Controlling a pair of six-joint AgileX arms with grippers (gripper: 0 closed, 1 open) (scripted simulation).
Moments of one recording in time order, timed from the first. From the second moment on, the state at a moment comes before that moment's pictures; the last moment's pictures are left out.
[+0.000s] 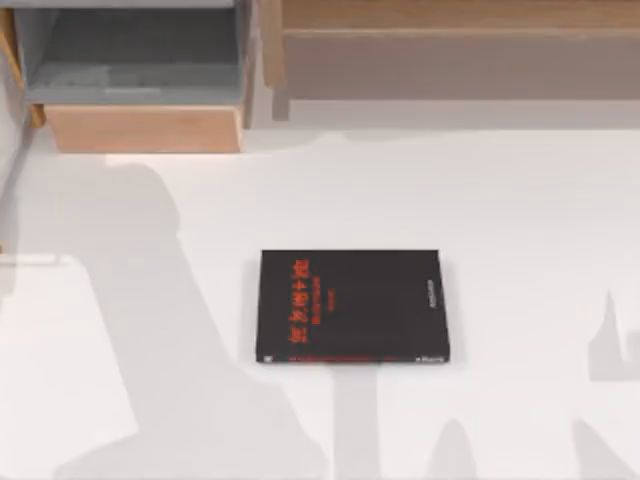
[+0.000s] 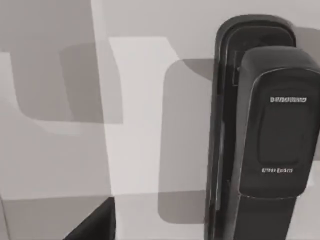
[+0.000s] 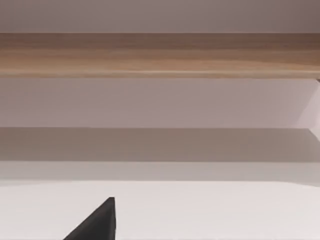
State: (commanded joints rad) left arm 0.34 2.62 2.52 -1.38 0.05 0.43; right arm 0.00 0.00 0.00 0.00 0.00 0.00
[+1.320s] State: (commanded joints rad) left arm 0.33 2.66 2.46 -1.28 0.05 0.41; right arm 0.00 0.00 0.00 0.00 0.00 0.00
